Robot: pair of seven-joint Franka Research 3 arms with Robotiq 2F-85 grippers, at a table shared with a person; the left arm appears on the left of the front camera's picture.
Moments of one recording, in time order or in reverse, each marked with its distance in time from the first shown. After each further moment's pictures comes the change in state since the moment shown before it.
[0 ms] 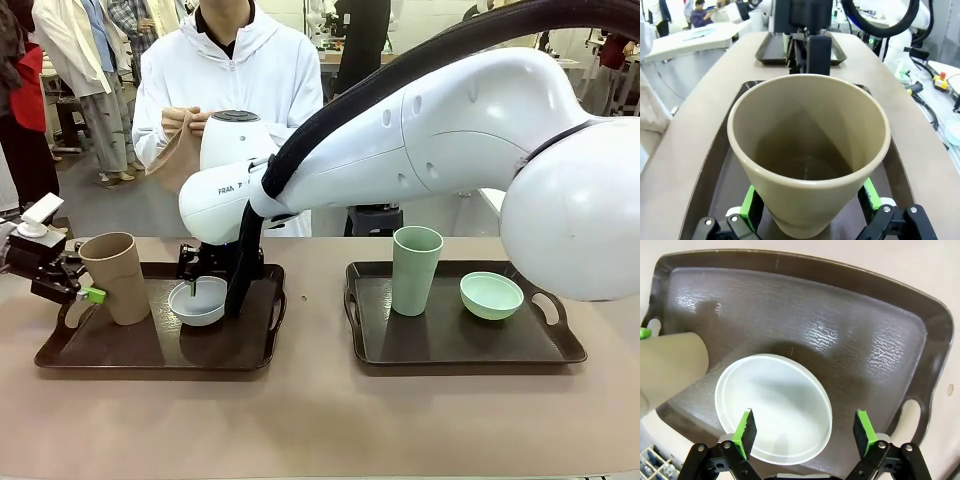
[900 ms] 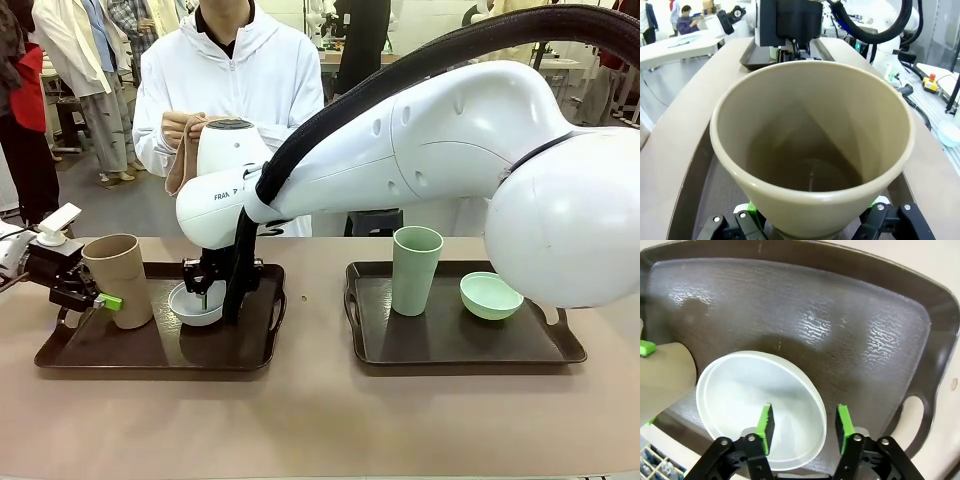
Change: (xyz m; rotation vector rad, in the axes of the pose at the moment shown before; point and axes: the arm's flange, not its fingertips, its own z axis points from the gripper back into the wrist) left arm -0.007 0.006 -0.027 -0.071 -0.032 -0.004; right arm -0.002 -0.001 -0.015 -0.045 0.054 -0.010
